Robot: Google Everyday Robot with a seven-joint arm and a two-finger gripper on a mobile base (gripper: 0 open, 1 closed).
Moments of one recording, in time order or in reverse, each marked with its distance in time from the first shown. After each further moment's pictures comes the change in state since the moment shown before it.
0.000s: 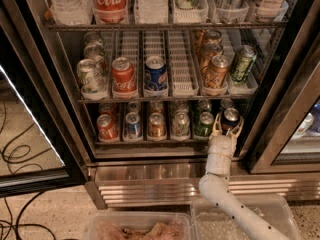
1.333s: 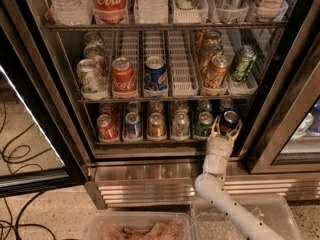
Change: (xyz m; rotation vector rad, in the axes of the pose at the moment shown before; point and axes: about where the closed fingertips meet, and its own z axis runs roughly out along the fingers) arm 0.038 0.005 -0.001 0.036 0.017 0.000
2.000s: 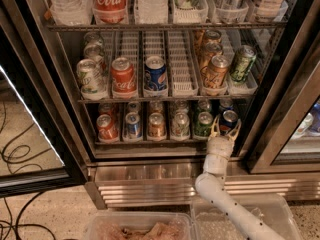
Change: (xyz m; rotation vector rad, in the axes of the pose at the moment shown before) arm 0.000 0.000 0.000 0.000 0.000 0.000
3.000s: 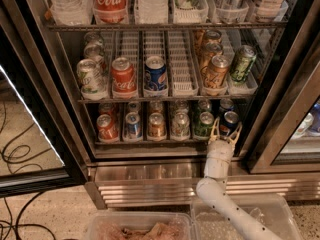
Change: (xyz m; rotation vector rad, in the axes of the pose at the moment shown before) arm -0.005 0.000 -0.013 -0.029 -0.014 -0.016
